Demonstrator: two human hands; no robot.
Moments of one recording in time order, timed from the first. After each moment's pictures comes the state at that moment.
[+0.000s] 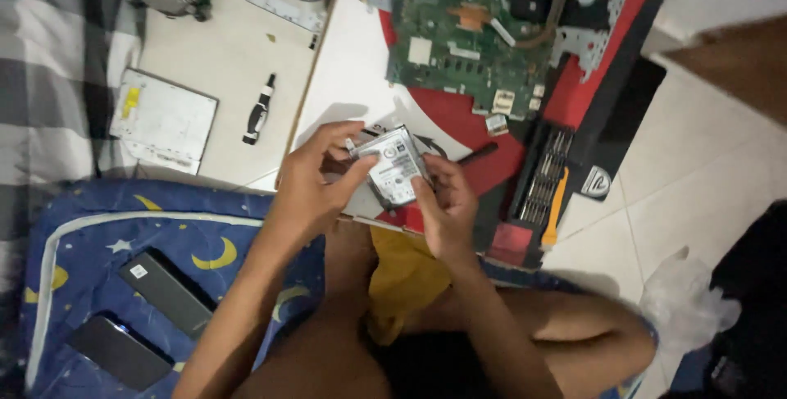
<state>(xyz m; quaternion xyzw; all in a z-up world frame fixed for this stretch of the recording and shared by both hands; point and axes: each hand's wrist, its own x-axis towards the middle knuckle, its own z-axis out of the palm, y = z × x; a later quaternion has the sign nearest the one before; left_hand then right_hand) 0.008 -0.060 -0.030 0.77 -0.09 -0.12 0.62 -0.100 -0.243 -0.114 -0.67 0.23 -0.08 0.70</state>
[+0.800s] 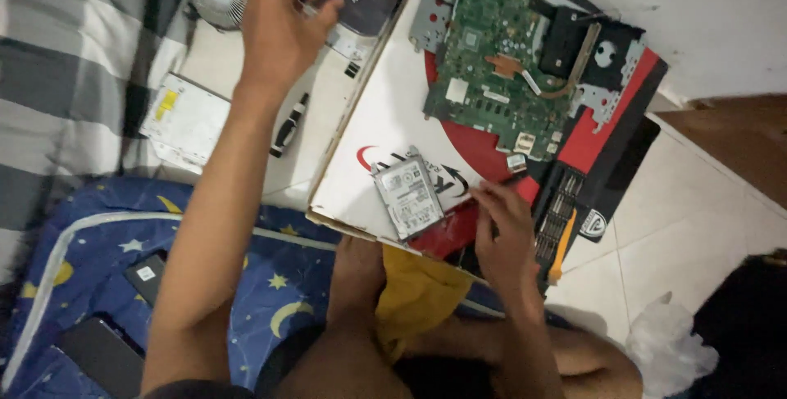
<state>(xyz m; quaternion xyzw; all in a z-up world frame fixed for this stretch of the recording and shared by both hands) 0.203 -0.011 -0.140 0.84 -0.16 0.14 0.50 -0.090 -0.304 -0.071 -0.96 0.04 -0.02 0.28</state>
